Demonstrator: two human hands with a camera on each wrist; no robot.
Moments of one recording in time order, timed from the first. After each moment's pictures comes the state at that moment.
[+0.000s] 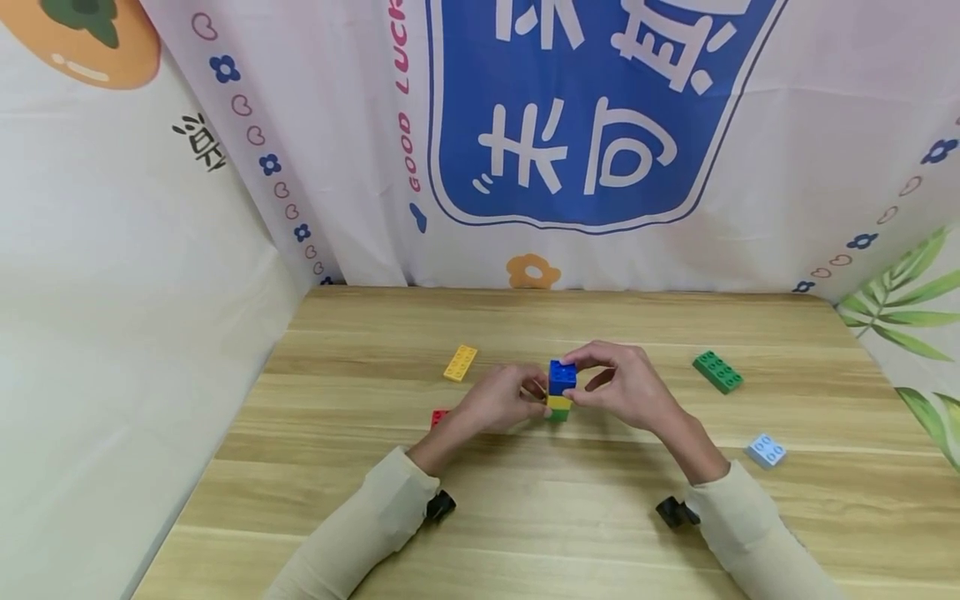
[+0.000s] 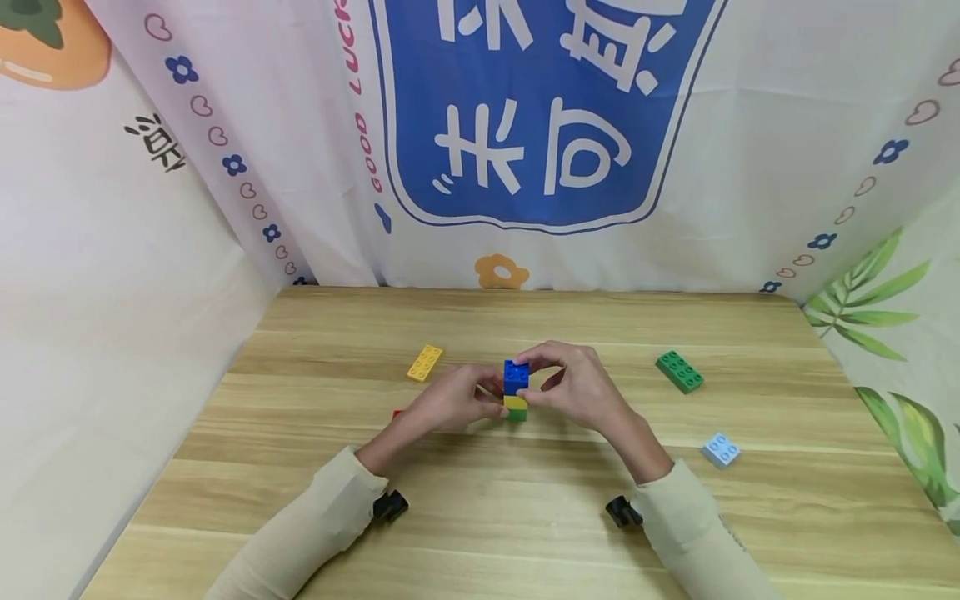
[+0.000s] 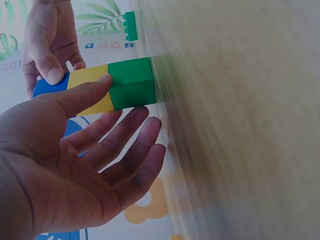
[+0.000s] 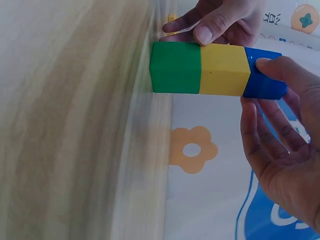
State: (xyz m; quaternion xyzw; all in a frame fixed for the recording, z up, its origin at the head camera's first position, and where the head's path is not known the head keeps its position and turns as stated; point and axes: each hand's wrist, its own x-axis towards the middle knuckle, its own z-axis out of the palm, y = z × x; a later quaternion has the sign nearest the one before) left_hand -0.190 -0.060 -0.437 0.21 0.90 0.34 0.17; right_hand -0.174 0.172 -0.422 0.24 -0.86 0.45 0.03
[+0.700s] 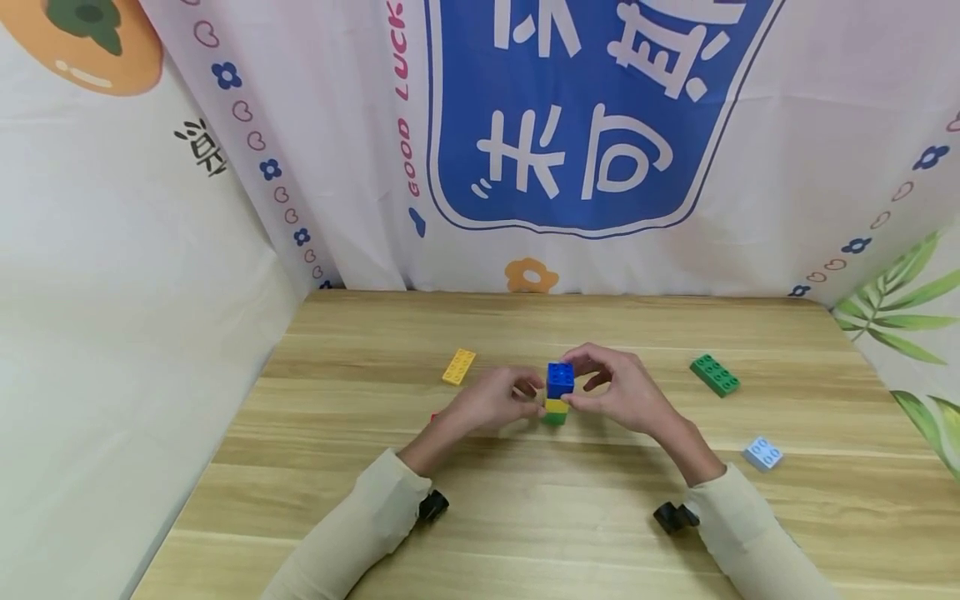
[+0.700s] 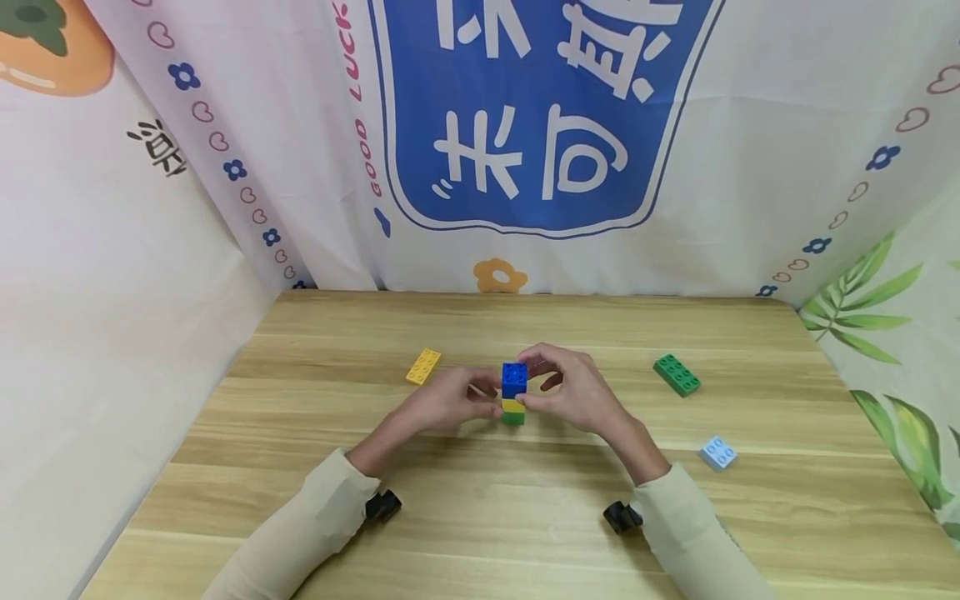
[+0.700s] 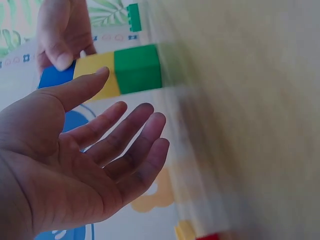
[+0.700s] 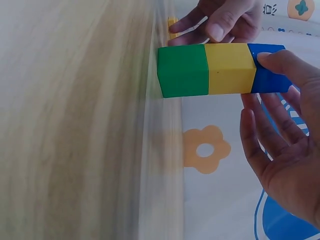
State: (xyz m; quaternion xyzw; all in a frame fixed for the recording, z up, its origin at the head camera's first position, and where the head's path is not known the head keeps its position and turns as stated) left_hand -0.194 -0.070 -0.434 0.20 0.90 0.35 0.19; right_hand -0.178 0.176 -0.432 0.23 -0.86 0.45 -0.01
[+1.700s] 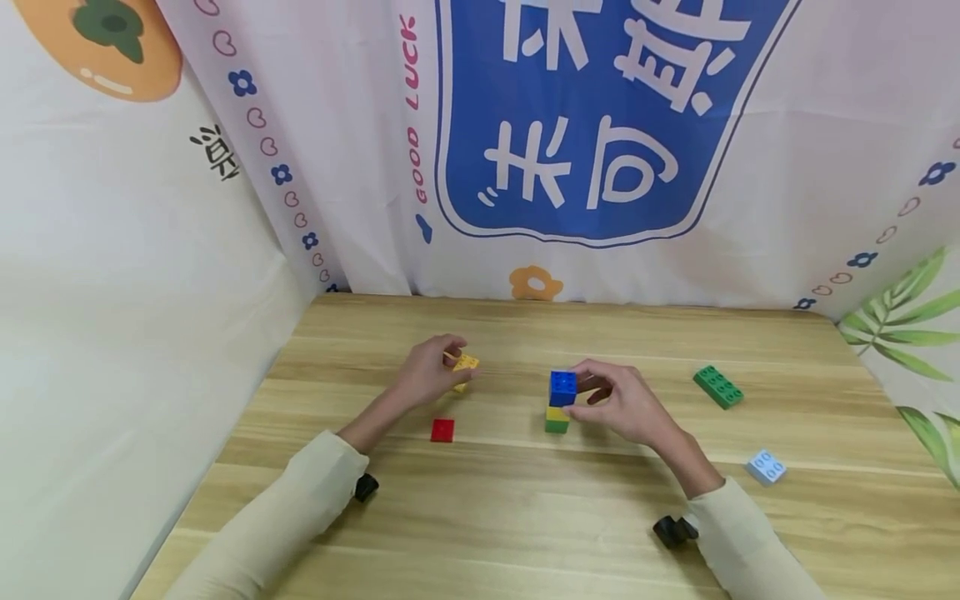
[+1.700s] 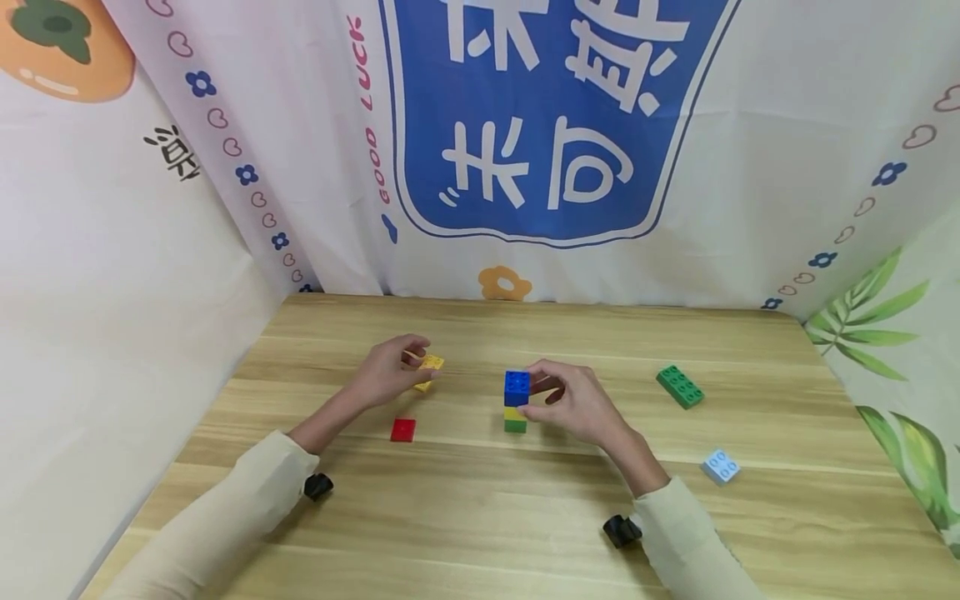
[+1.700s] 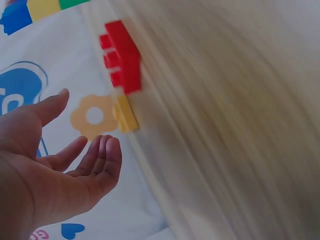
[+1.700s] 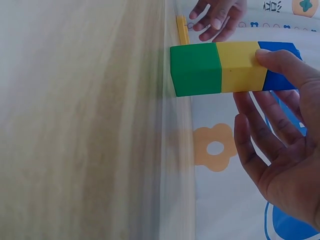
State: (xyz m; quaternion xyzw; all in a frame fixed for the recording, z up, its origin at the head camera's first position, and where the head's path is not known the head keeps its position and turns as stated) left_hand -0.227 -0.161 -0.440 0.14 0.92 0.37 0.04; right_hand -0.180 0.178 -0.440 0.22 -0.85 0.47 -0.05
